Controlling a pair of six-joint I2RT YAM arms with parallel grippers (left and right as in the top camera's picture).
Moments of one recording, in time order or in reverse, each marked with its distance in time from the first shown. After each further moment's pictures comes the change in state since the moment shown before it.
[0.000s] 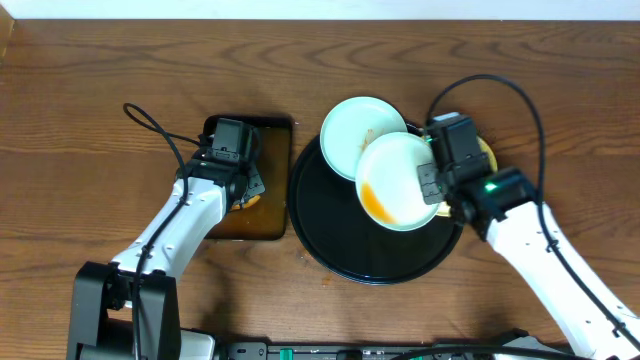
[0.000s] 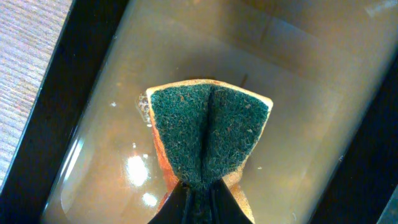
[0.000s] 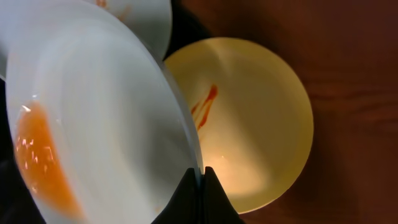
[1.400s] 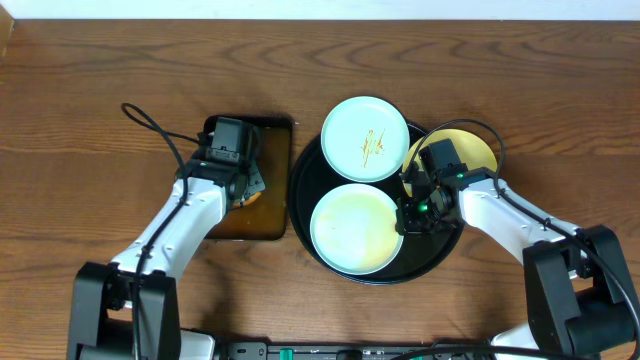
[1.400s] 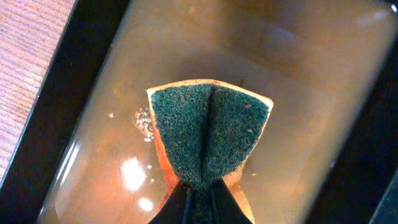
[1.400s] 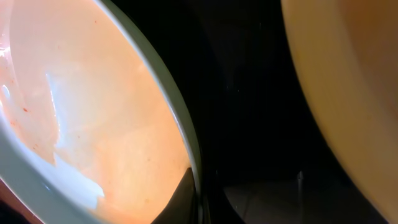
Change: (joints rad) left arm 0.000 0.000 0.000 0.020 0.000 -0.006; right arm -0.126 0.332 -0.186 0.123 -0.682 0.160
